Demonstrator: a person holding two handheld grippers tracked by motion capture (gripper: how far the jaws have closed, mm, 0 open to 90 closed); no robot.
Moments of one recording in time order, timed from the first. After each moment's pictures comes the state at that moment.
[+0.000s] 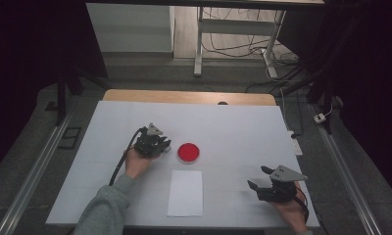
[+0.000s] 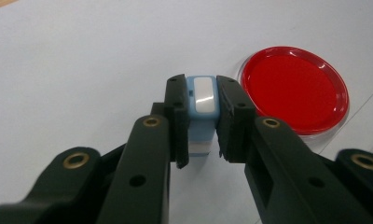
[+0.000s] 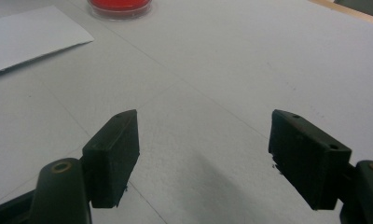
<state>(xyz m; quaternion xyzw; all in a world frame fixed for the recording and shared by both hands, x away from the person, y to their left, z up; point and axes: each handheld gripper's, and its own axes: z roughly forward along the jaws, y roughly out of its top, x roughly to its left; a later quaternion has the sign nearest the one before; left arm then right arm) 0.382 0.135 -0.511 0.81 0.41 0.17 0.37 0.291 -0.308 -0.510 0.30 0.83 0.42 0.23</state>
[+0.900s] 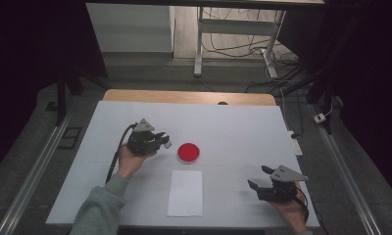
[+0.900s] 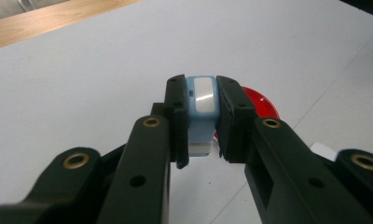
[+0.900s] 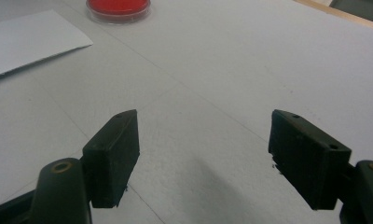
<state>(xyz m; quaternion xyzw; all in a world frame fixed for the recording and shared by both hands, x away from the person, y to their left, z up) 0.365 0.151 -0.477 0.79 0.40 0.14 0.45 0.290 -0.308 -0.509 0.30 0.82 0.42 0.23</state>
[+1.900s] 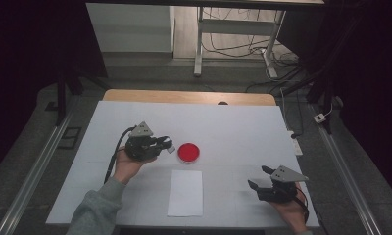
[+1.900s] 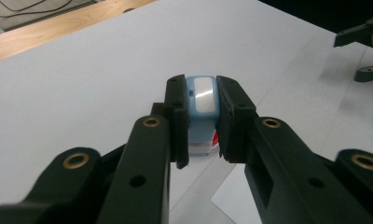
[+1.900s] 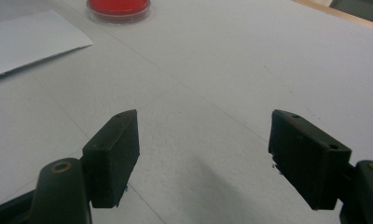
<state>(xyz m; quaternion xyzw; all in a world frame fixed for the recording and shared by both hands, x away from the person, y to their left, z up) 0.338 0.146 -0.457 0.80 0.34 0.12 0.48 0.290 -0.308 -0.510 0.30 0.82 0.43 0.23</state>
